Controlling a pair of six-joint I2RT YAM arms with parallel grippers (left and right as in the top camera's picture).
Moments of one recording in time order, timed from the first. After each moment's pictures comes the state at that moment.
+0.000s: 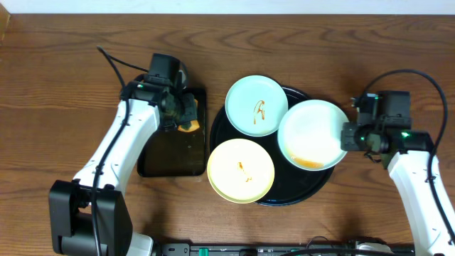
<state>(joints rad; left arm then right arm) -0.18 1.64 1.24 -0.85 0.16 -0.35 -0.03 1.30 0.91 -0.75 -0.10 0.00</state>
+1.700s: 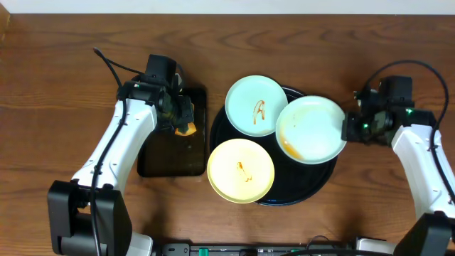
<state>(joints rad) -0.17 1.64 1.24 -0.90 0.16 -0.35 -0.10 1.47 1.06 -0.82 -0.19 0.04</state>
